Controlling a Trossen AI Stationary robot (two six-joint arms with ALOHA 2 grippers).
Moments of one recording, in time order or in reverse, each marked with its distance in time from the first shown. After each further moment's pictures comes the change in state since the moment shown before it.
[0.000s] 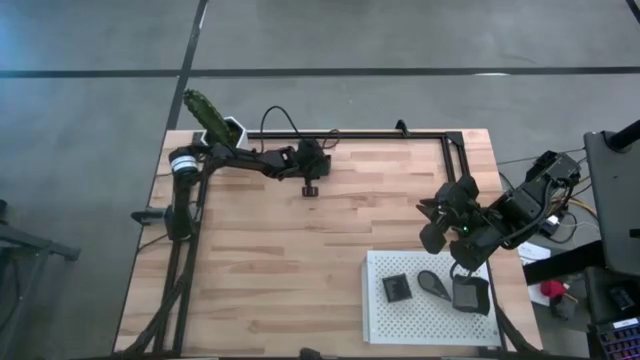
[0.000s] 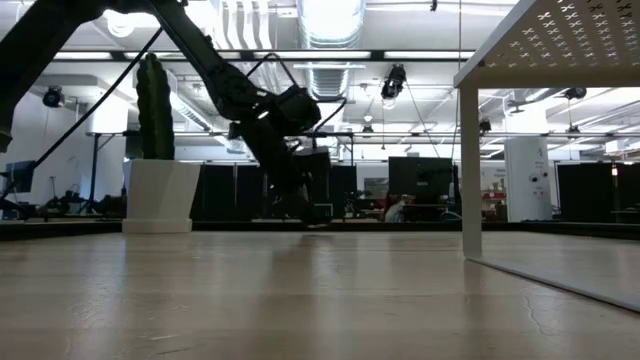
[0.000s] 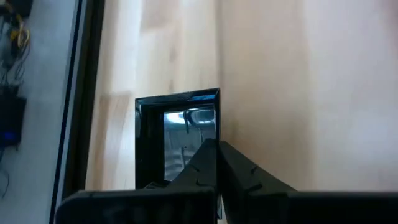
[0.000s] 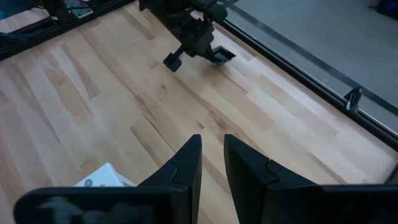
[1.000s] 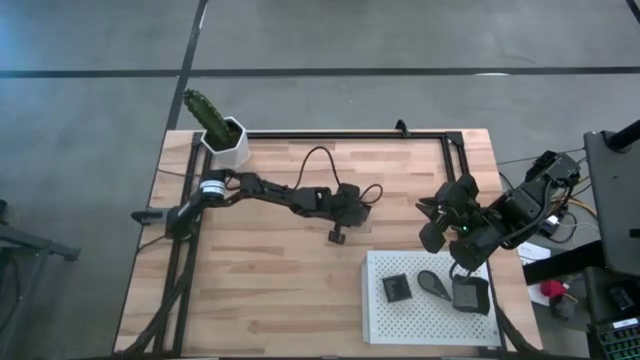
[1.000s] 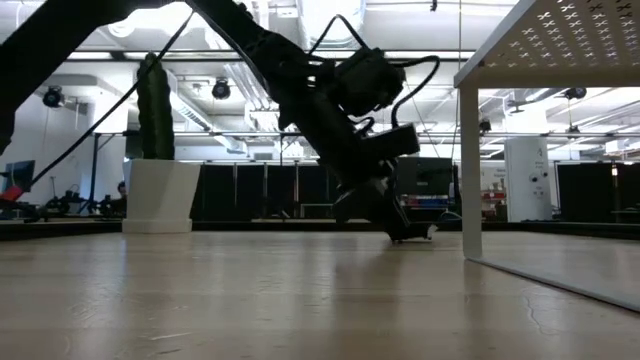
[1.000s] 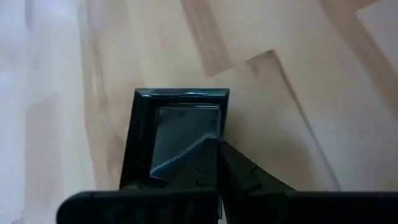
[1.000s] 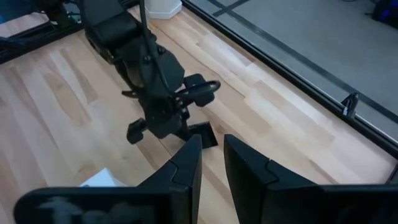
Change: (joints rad) left arm -0.352 0.226 0.324 -0.094 0.092 -0.084; right arm 0.000 0.000 0.000 0.002 0.023 -0.007
